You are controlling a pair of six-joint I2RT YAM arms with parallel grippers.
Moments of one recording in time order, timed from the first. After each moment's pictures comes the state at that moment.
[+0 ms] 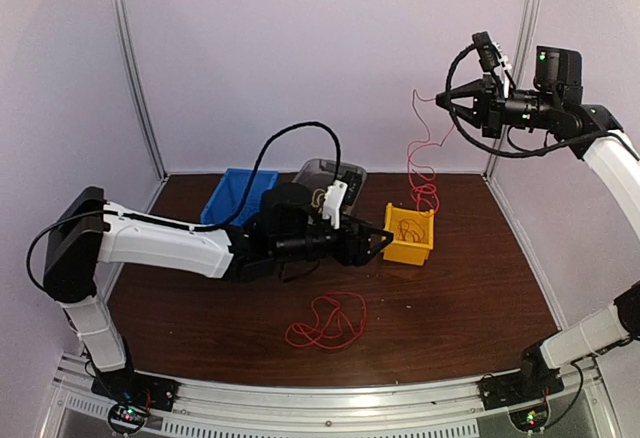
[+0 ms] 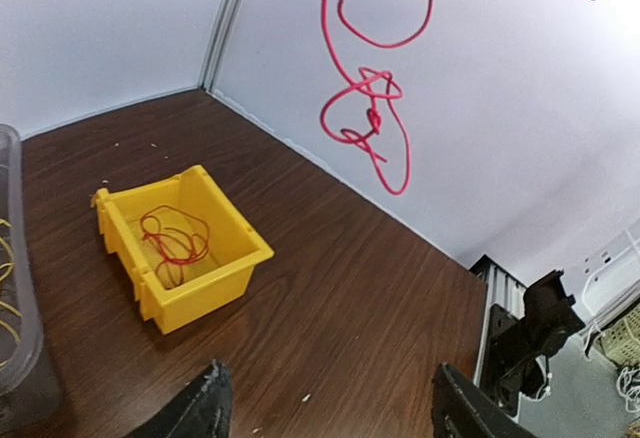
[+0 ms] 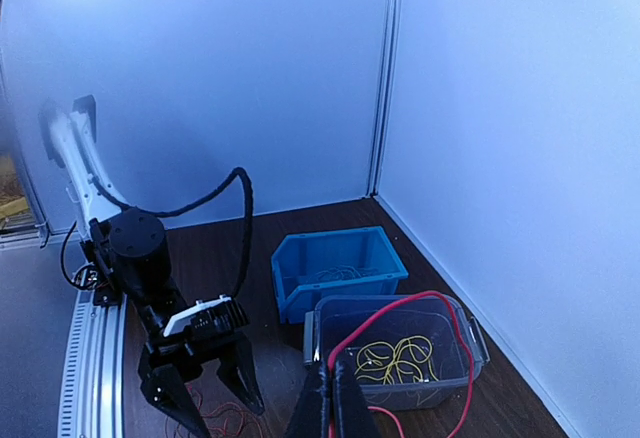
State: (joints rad) left arm -1.06 1.74 1.13 0.42 0.14 -0.38; right arm 0.25 1.32 1.62 -0.51 -0.95 -0.25
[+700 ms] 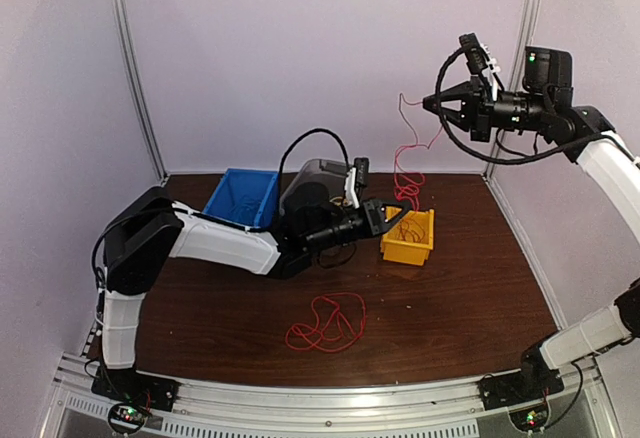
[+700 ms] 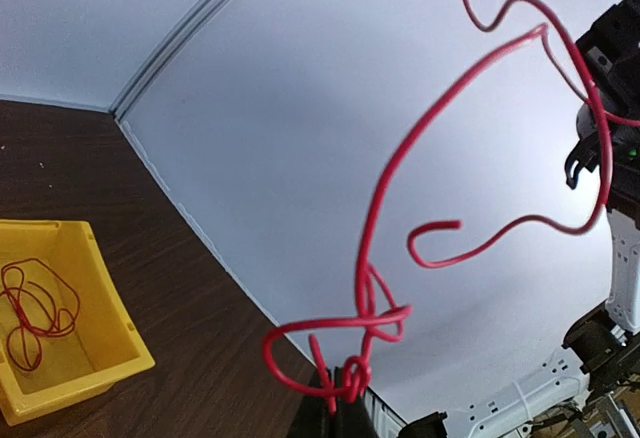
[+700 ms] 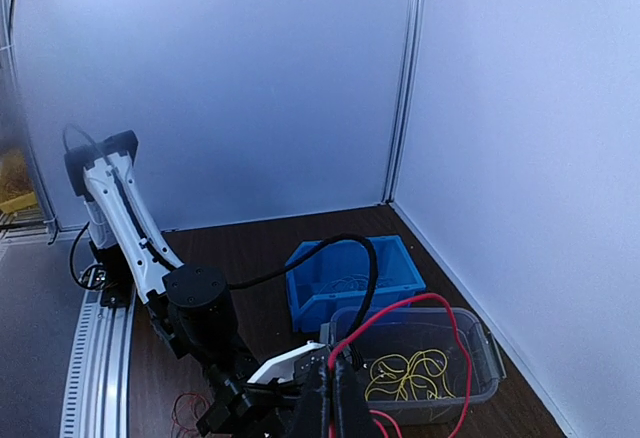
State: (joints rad) left arm -1.03 2.11 1.39 0.87 0.25 -0.86; right arm 0.33 1.33 1.60 -0.46 -0.92 -0.24
